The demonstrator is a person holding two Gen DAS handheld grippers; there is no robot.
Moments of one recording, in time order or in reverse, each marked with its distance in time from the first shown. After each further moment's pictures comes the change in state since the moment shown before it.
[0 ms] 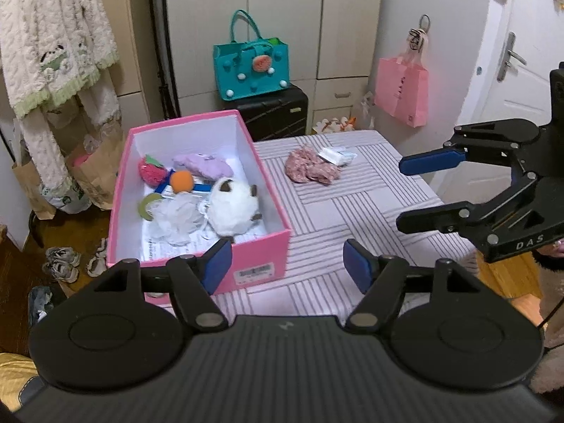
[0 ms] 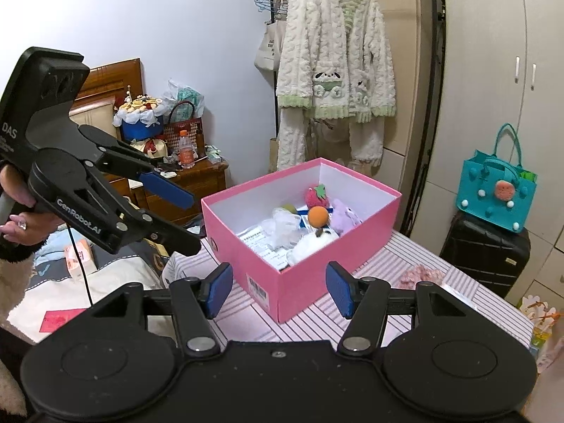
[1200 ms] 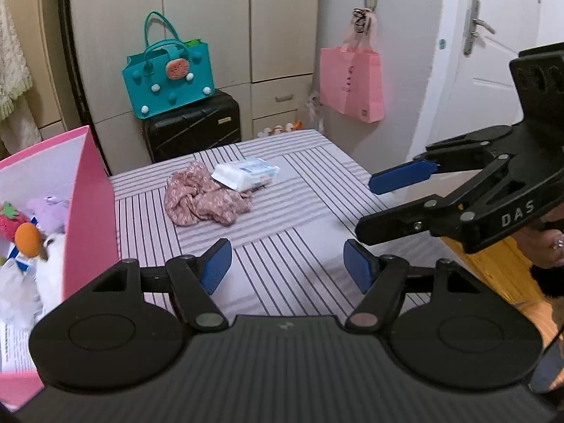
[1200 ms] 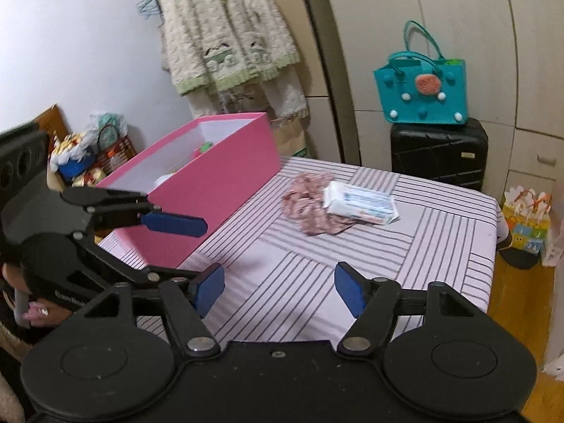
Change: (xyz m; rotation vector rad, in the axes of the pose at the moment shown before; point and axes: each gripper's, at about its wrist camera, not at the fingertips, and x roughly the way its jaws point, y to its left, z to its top) left arm 0.189 -0.102 0.024 0.114 -0.062 -0.113; right arm 0.013 -0.161 -0.107 0.344 0.037 -0.055
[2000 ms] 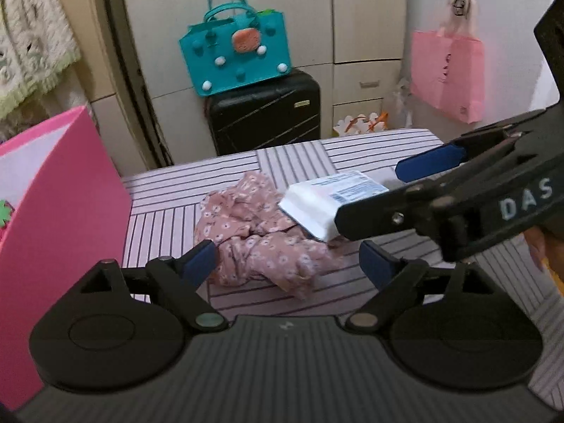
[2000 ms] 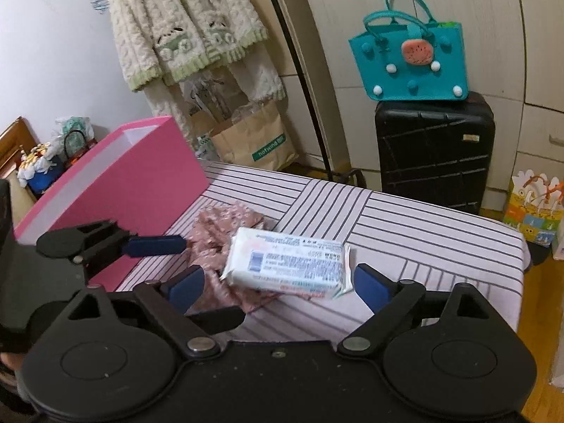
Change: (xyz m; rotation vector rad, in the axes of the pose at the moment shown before) left arm 0.127 0.039 0.033 -0.107 0.060 0.251; right arm 0.128 -0.099 0.065 0.064 0.080 0.008
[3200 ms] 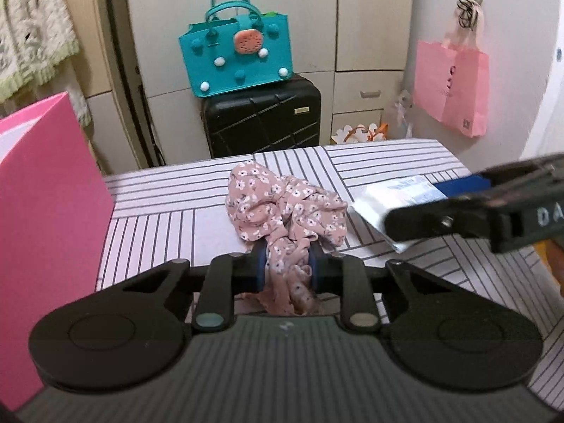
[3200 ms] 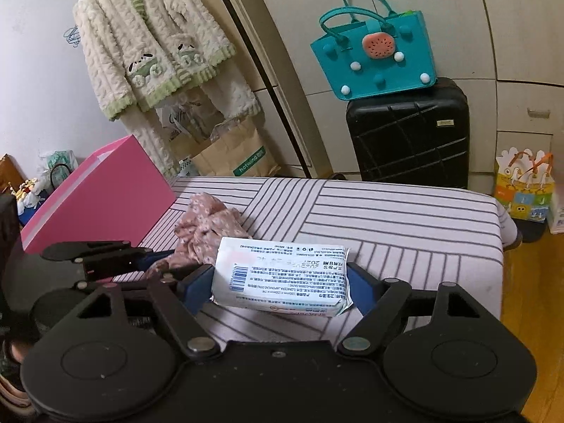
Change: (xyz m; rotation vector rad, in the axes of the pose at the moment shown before) left arm 0.023 0.005 -0.001 -0.047 -0.028 -0.025; right arm 0.001 -0.036 -0.022 0.112 -0.067 -0.019
